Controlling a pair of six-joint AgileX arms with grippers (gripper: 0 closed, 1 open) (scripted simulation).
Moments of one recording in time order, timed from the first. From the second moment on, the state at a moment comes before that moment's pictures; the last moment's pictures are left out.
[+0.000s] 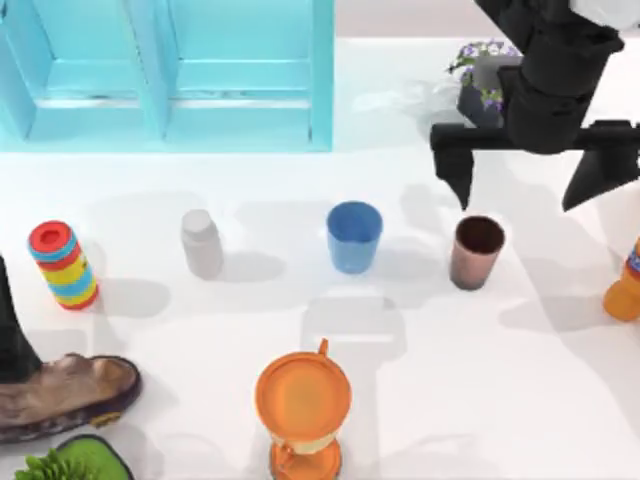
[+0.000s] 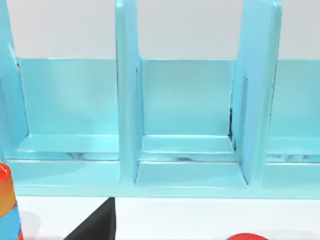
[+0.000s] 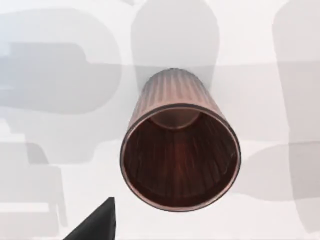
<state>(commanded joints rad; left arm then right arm) 0.00 0.00 0.00 0.00 0.00 0.00 0.38 2.13 1.85 -1.30 0.00 0.40</state>
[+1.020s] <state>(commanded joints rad) 0.00 0.00 0.00 0.00 0.00 0.00 0.38 2.16 1.63 -1.04 0.00 0.40</state>
